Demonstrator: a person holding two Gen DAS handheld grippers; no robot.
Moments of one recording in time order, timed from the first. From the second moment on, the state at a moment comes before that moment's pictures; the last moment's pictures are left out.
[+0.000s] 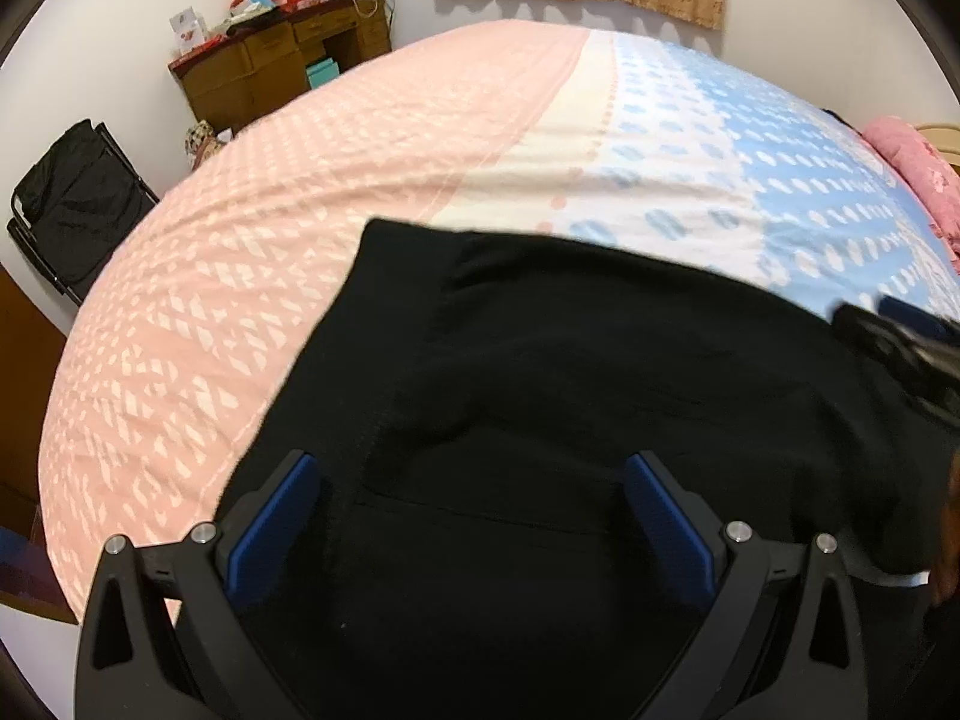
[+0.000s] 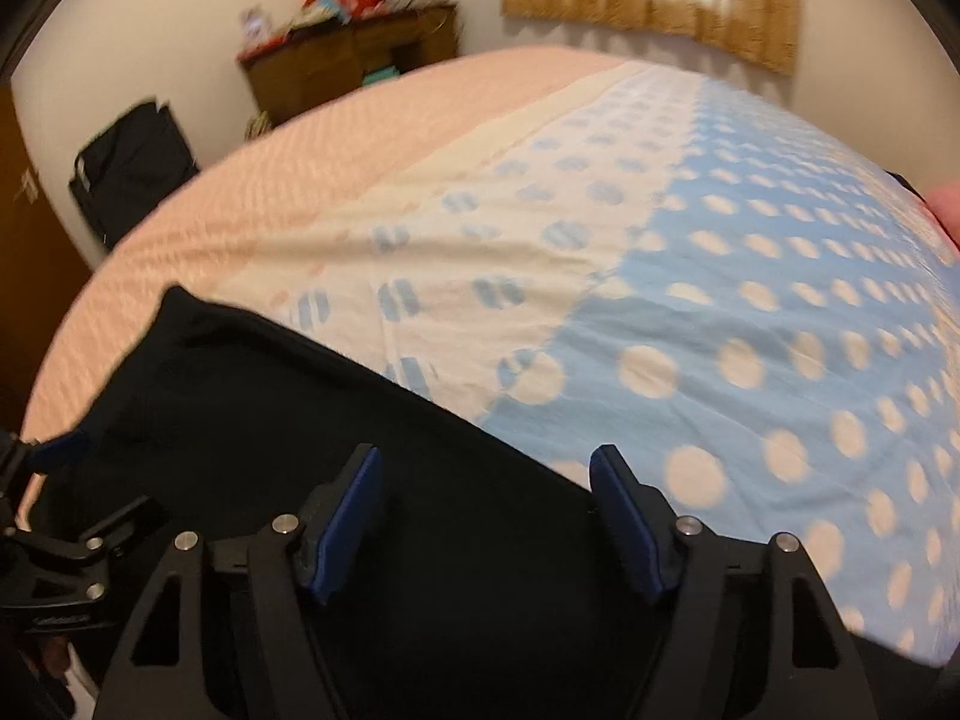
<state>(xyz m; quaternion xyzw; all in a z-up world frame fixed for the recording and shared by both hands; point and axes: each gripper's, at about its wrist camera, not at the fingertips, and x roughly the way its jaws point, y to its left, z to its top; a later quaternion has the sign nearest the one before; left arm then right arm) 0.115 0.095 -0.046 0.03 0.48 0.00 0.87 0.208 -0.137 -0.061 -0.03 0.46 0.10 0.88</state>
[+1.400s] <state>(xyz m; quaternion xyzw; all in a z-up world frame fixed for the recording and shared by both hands) 0.074 0.120 -0.004 -0.06 0.48 -0.07 0.87 -0.065 -0.006 -0.076 -0.23 0.27 0.15 0.92</state>
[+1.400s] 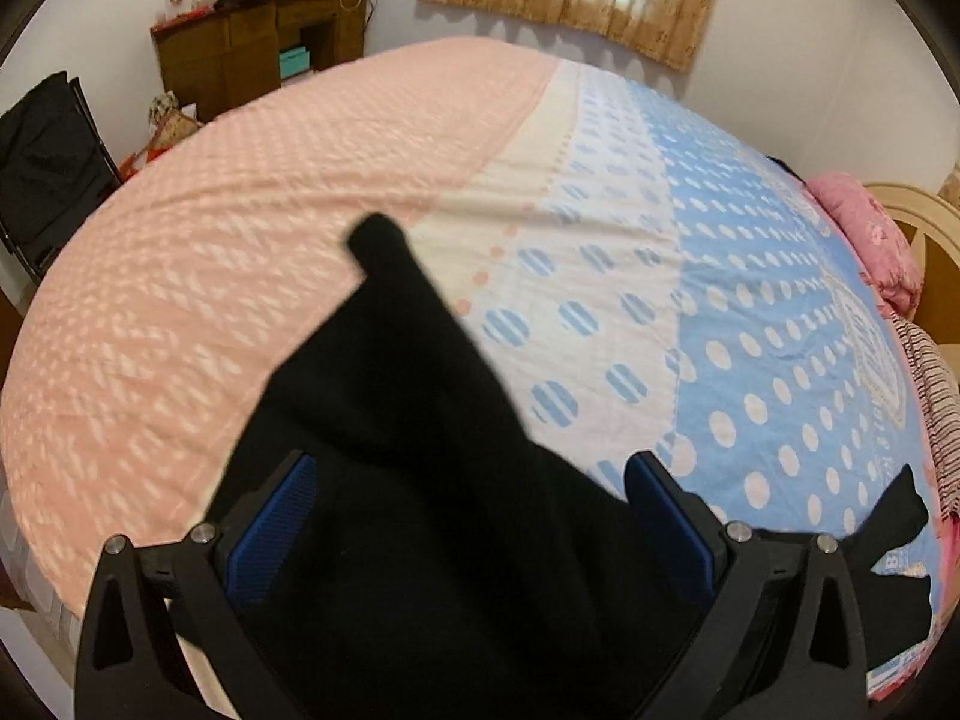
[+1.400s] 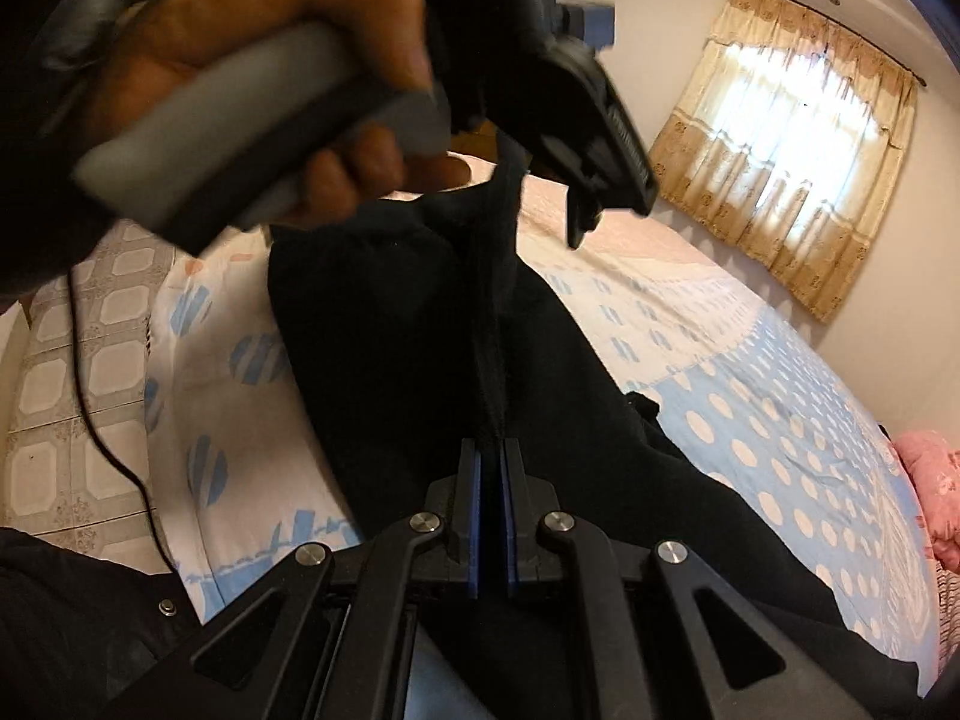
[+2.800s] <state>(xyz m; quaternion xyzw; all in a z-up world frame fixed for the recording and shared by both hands) -0.033 0.220 0.018 -0.03 0.33 0.08 0.94 -0.033 -0.123 -0.018 0.06 0.30 0.21 0.93</state>
